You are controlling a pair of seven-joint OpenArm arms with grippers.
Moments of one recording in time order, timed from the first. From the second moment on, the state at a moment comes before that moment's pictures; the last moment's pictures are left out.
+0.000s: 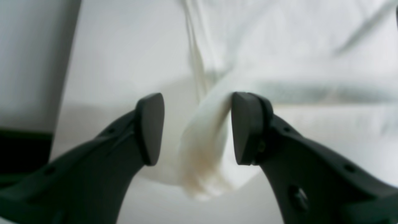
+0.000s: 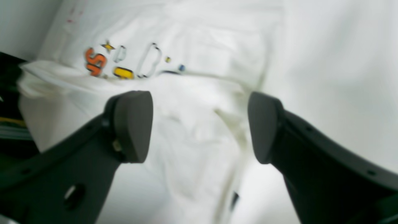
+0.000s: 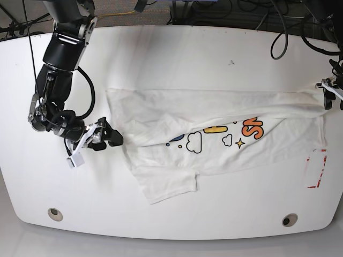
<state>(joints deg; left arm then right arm) 8.4 -23.2 -44.4 86.0 -12.8 -38.3 33.0 15.9 14.3 20.6 75.4 52.0 40.9 -72.9</state>
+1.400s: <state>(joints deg) 25.3 -20.9 -47.6 95.2 -30.2 -38.2 32.7 -3.9 14.5 19.9 81.1 51.9 37.1 -66.0</state>
